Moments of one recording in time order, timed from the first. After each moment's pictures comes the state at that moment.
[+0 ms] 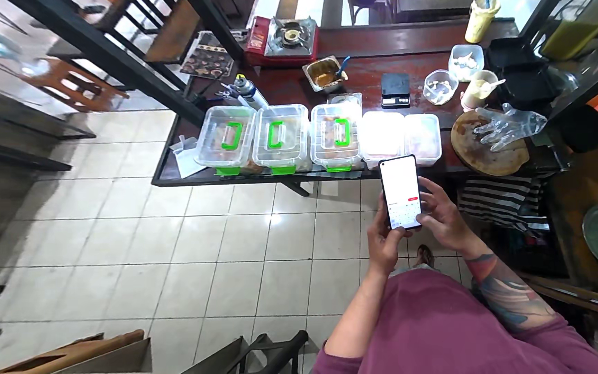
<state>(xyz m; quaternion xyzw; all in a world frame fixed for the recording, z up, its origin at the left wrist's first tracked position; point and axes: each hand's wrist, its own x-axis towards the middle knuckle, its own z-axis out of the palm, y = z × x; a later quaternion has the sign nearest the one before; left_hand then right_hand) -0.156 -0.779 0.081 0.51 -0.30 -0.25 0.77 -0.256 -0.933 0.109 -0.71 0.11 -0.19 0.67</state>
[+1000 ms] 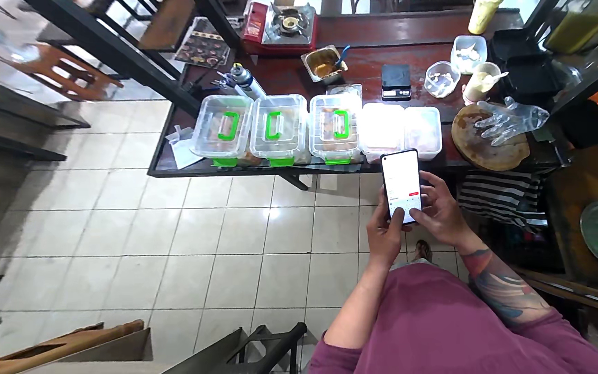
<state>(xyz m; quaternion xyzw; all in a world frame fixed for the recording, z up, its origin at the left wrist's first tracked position) -0.167 -0.784 0.091 0.56 -0.25 -0.21 0.76 -0.255 -0.924 0.107 -0.72 0.14 -0.22 0.64</state>
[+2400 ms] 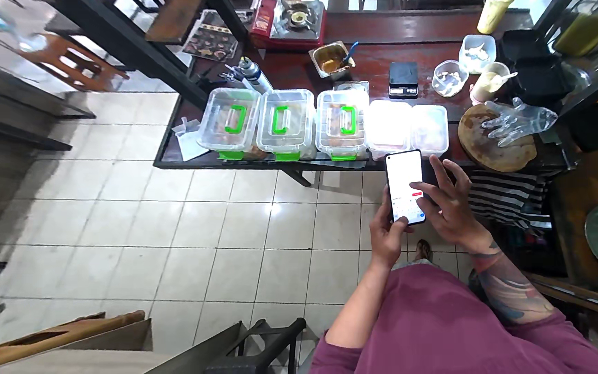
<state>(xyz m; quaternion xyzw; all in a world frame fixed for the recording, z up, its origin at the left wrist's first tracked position) -0.162 -0.770 0.080 0.53 -0.27 -0.24 0.77 -0.250 -0.929 0.121 -0.92 0.10 -0.29 0.25</state>
